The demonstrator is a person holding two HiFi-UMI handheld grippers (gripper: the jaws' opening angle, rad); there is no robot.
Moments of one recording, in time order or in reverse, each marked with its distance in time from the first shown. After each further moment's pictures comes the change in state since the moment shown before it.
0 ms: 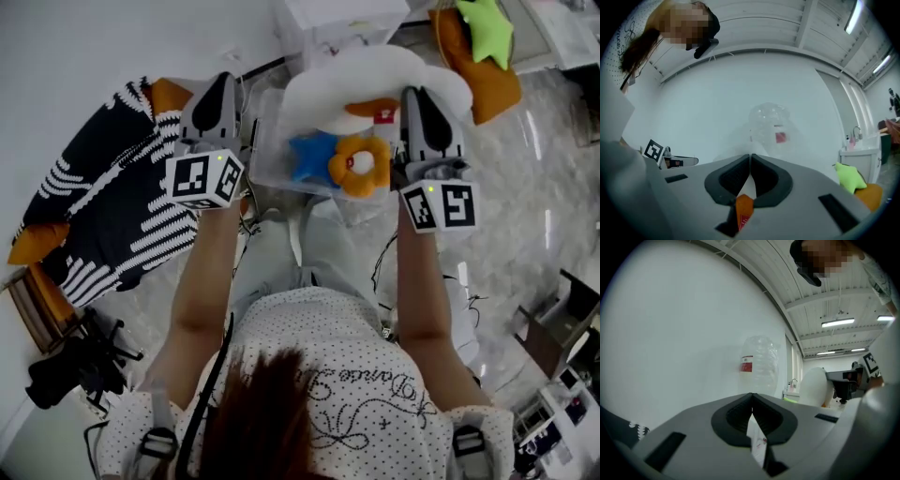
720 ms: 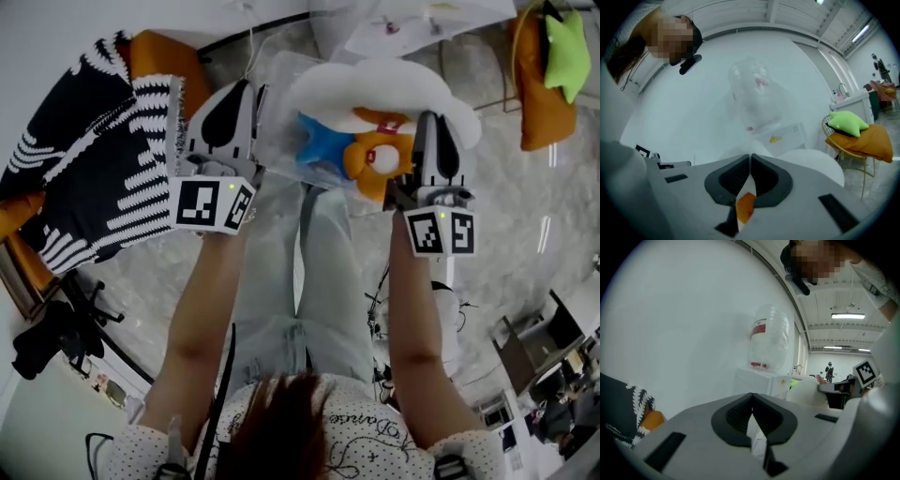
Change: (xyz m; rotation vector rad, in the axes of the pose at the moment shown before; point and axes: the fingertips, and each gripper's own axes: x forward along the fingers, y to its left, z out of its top) left arm 0.013 0.038 -0.185 -0.077 0.160 0.053; right arm 0.045 -0.015 -0.228 0.290 0.163 -0.067
